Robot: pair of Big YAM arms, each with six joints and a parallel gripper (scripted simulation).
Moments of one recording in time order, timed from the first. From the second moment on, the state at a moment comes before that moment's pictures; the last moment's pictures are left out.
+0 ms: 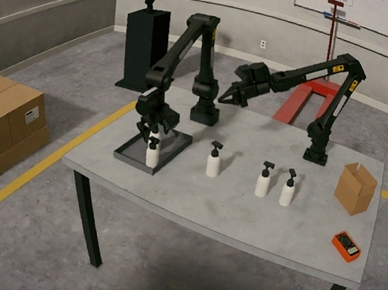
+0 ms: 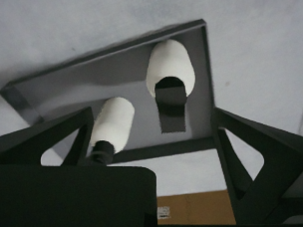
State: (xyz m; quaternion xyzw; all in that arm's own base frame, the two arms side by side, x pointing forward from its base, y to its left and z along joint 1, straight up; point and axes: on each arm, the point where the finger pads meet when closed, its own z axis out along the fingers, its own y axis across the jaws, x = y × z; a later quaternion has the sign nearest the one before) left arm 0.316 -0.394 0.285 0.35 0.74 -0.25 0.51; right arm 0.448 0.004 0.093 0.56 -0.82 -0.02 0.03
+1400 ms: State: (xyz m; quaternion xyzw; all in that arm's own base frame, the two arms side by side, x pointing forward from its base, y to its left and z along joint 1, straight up) left arm 0.318 -0.399 0.397 0.35 0.73 -0.25 0.52; right arm 0.454 -0.004 0.217 -0.01 -1.00 0.00 0.01
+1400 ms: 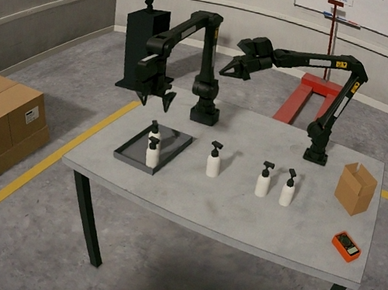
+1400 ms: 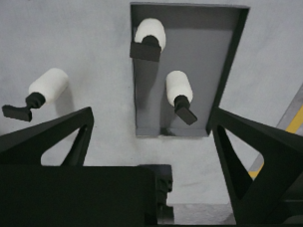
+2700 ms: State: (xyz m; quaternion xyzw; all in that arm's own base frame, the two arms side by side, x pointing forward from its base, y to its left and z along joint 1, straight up) left arm 0.150 -0.119 0.449 0.27 0.76 -0.19 0.56; right arm 0.322 0.319 0.242 -0.01 -1.00 0.01 0.01
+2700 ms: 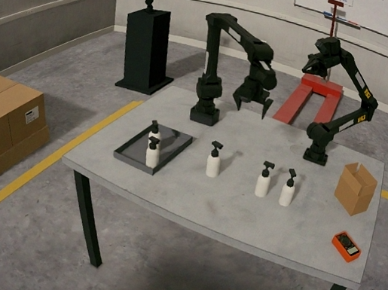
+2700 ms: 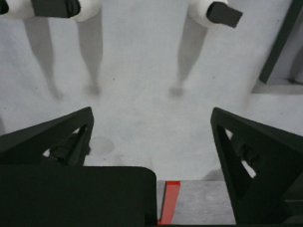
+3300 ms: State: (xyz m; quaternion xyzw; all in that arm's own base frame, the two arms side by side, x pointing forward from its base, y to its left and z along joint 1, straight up) left arm 0.143 -0.112 0.452 0.26 0.76 -0.19 0.57; right arm 0.320 0.322 0.244 -0.01 -1.00 0.01 0.01
